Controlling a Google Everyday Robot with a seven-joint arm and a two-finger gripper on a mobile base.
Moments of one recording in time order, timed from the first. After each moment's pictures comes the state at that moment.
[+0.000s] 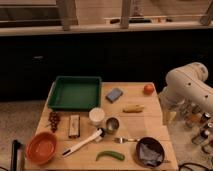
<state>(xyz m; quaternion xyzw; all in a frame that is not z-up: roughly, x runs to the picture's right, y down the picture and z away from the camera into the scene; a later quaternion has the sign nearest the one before) 0.292 0.110 0.681 -0.28 0.02 0.03 0.96</state>
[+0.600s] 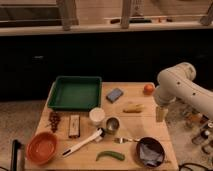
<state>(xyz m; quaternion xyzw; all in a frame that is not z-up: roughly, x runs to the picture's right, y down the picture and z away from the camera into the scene) 0.270 0.101 0.718 -0.27 0.02 0.02 0.96</state>
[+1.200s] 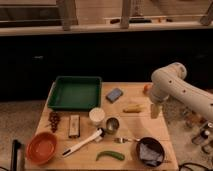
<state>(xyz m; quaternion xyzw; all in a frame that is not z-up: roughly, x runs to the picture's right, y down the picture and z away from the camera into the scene) 0.257 0.092 0.758 -0.27 0.01 0.01 0.96</state>
